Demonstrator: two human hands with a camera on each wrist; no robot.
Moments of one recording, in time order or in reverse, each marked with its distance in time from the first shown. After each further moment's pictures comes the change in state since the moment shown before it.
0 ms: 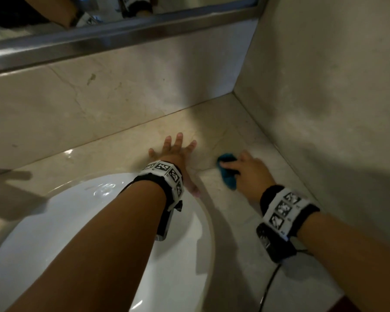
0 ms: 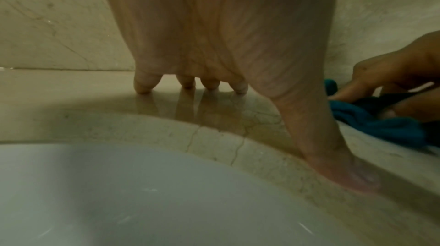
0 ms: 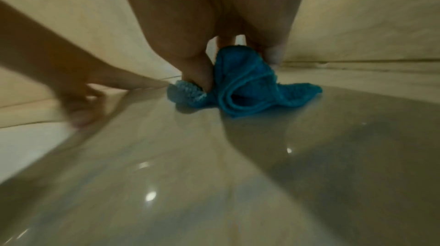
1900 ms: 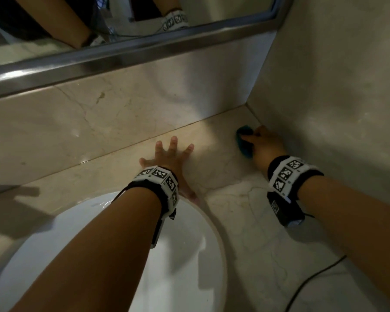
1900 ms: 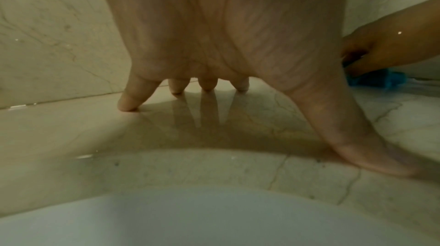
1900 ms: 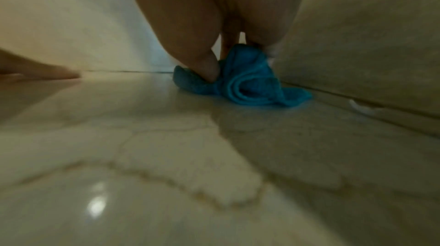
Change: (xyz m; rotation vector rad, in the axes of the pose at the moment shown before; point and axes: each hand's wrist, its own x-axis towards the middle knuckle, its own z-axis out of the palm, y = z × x) left_hand 0.010 -0.026 -0.021 0.019 0.043 -0.098; right_hand 0.114 0.020 -0.032 -0.029 0.160 0.077
